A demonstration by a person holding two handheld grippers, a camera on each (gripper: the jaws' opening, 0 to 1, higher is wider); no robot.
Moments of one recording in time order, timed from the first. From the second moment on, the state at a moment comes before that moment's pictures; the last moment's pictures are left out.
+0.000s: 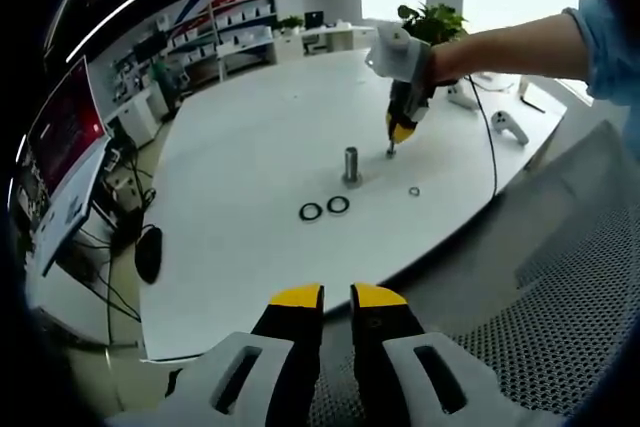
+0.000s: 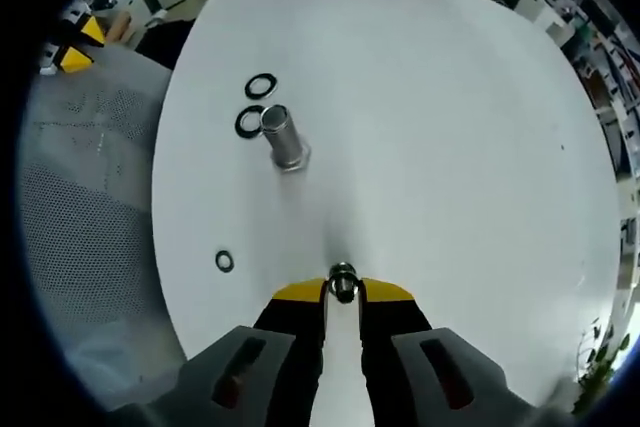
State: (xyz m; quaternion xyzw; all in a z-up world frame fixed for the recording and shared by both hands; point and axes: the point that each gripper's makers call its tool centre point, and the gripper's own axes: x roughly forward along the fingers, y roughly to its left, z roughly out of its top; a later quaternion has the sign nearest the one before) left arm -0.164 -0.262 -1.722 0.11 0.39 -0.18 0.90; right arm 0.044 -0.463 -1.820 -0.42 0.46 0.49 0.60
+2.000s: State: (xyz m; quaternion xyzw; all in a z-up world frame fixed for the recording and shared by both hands) left arm -0.164 -0.261 -1.720 0.11 0.38 -0.18 0.90; right arm -0.027 -0.471 -1.795 -0.39 0.44 0.51 0.62
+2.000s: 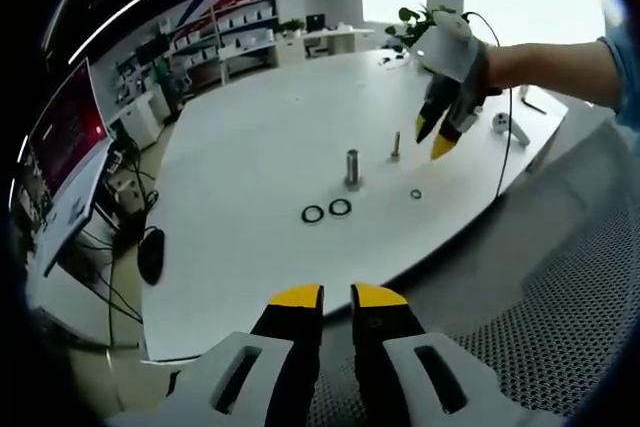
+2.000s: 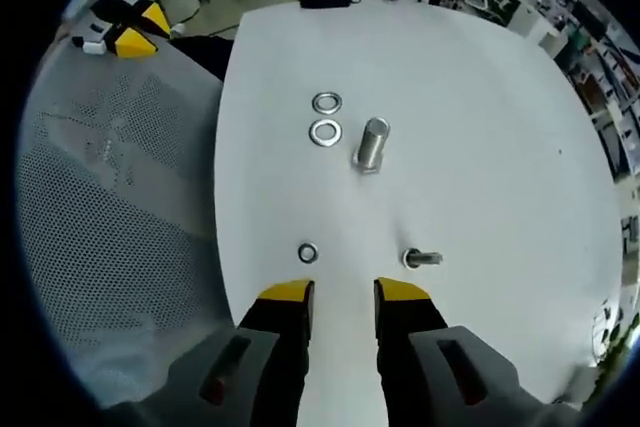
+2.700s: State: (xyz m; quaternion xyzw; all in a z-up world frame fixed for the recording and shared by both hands) left arm -0.165 -0.262 -1.720 0.12 0.39 -0.18 0.90; right arm -0.036 -0.479 -1.817 -0.41 0.46 0.51 0.60
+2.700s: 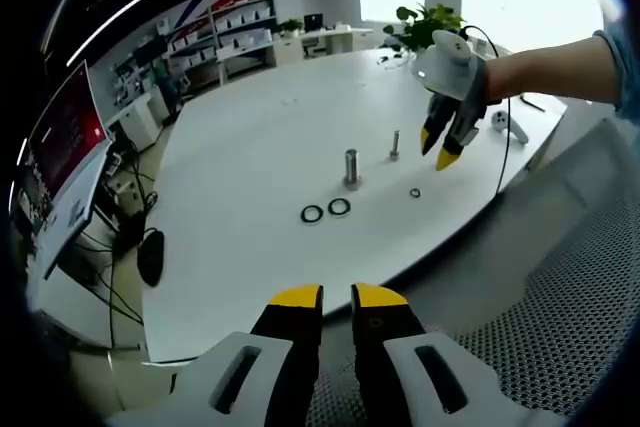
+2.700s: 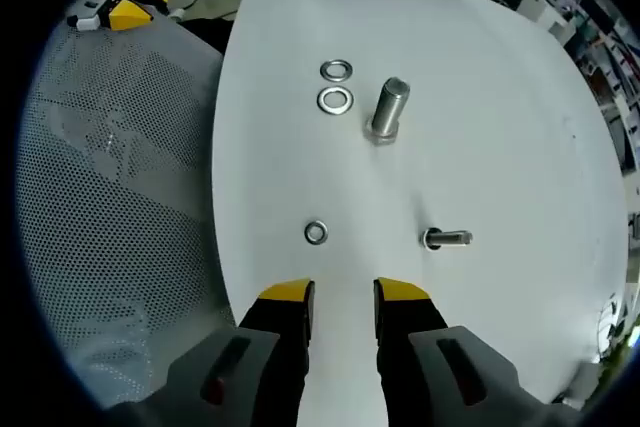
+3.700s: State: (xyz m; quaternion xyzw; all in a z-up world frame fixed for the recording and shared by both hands) left arm -0.164 -0.261 -1.720 0.11 0.38 -0.17 0.90; right arm -0.052 -0.452 -1.840 -0.41 0.47 0.53 0.57
